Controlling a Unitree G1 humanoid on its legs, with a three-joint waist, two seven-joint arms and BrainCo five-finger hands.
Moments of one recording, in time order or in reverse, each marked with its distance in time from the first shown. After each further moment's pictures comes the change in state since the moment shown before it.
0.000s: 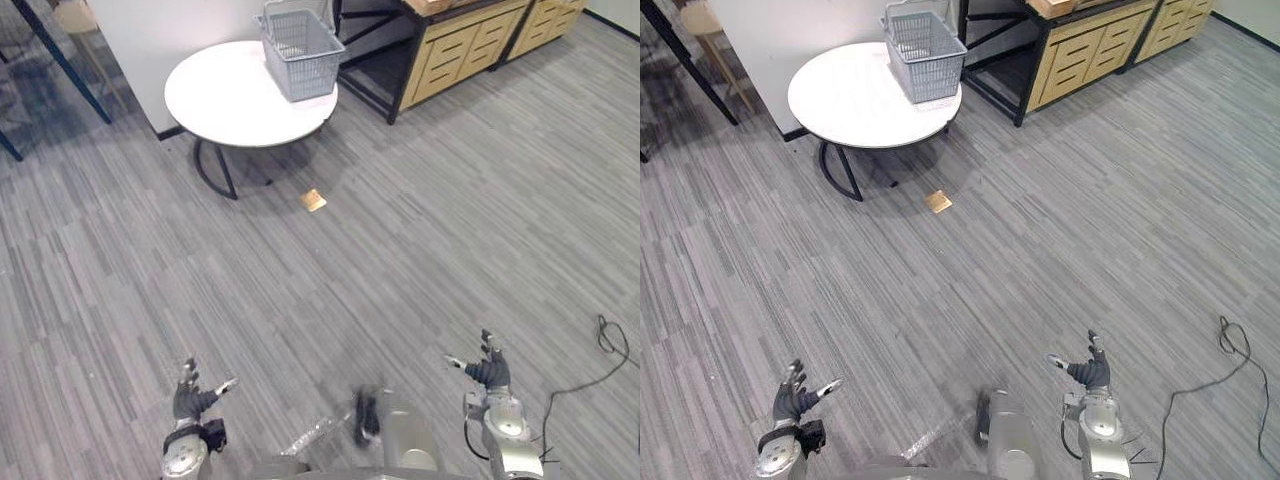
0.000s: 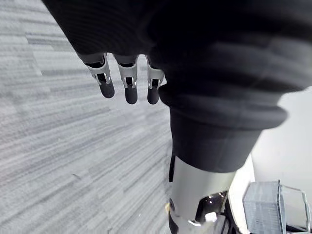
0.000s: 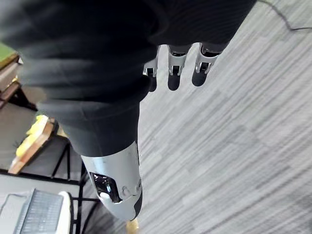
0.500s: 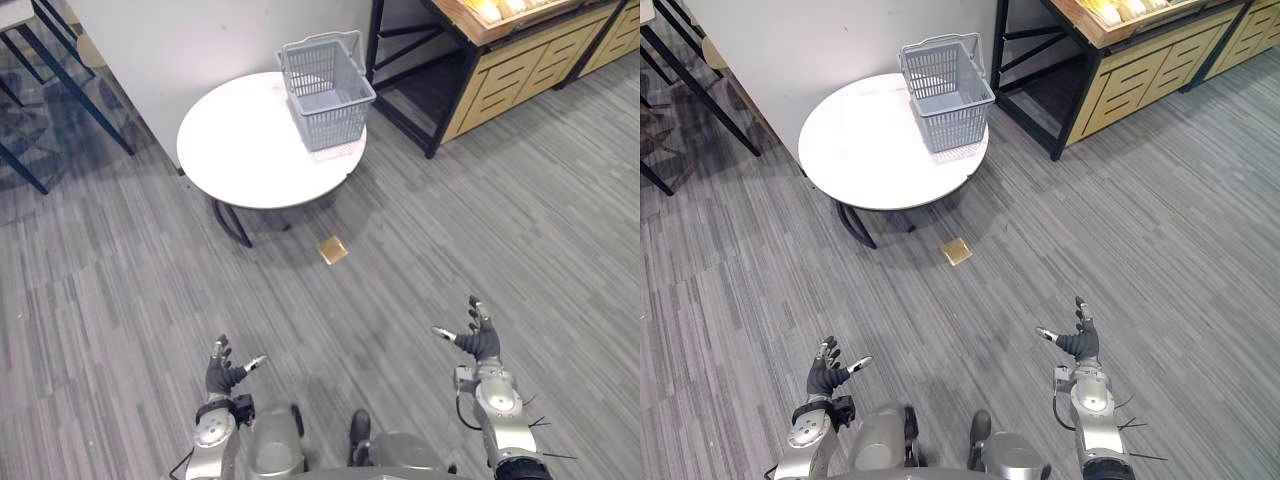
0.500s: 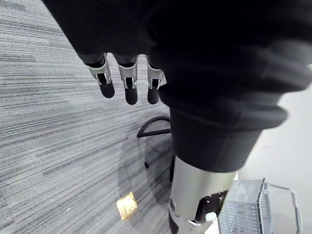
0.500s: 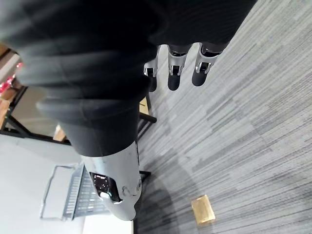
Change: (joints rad) left arm 0.004 -0.061 -0.003 0.029 0.001 0.004 -0.004; right arm -0.045 0.013 0.037 -0.003 0.021 -0.018 -0.004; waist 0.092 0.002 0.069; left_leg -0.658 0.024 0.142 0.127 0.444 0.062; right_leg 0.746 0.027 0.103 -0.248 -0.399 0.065
